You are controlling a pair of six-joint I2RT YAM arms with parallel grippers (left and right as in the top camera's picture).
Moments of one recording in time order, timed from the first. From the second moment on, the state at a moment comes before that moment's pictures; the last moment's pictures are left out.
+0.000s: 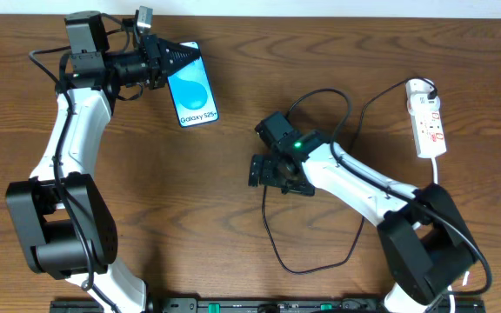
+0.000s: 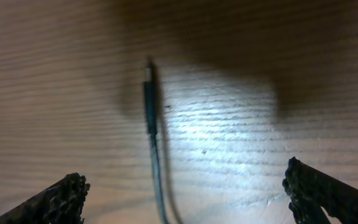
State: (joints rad) left arm 0.11 1.85 1.45 -0.22 1.23 -0.72; right arm 0.66 1.84 1.19 -0.73 -0.10 0.83
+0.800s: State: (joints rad) left arm 0.11 1.85 1.45 -0.22 1.23 -0.72; right arm 0.68 1.89 1.19 -0.74 0.02 0.85
